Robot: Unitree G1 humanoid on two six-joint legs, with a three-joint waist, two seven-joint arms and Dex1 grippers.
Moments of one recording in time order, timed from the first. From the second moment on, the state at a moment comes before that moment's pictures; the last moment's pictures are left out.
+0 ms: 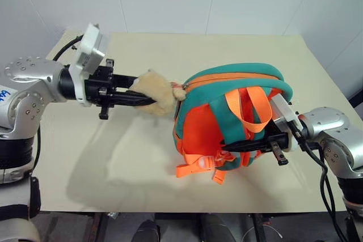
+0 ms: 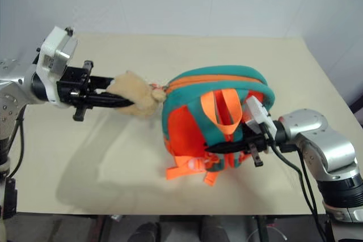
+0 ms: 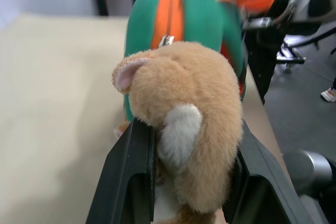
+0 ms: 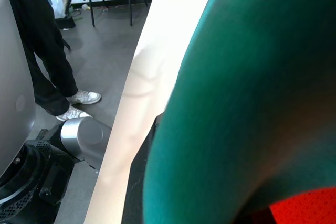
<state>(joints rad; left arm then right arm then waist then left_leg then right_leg) -0.82 0.96 0.06 -0.13 -0.73 0.76 -1.23 -0.50 -0.85 0.01 -0.27 0.69 0.54 1.41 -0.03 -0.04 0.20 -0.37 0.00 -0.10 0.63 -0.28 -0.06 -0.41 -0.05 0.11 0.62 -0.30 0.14</state>
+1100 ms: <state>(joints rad) -0.73 0.95 -0.16 0.03 -0.53 0.68 -1.45 -0.45 -0.76 -0.09 -0.33 0.84 0.55 1.29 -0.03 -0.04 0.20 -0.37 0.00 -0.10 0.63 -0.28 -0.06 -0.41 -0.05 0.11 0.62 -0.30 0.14</state>
